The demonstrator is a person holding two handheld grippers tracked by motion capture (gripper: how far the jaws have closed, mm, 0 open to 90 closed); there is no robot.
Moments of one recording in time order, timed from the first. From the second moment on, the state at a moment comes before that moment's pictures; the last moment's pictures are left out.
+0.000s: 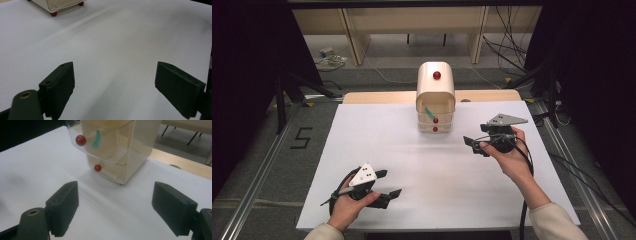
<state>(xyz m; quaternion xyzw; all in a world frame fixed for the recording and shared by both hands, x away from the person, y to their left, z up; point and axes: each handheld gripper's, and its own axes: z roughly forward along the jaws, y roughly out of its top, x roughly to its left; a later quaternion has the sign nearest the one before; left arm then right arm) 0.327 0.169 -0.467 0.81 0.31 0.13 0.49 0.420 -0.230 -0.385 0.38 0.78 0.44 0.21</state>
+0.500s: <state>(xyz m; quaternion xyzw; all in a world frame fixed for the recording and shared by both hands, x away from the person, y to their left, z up) 0.327 0.169 -0.468 0.81 0.31 0.13 0.49 0.399 -0.258 -0.413 0.40 0.78 0.43 0.20</state>
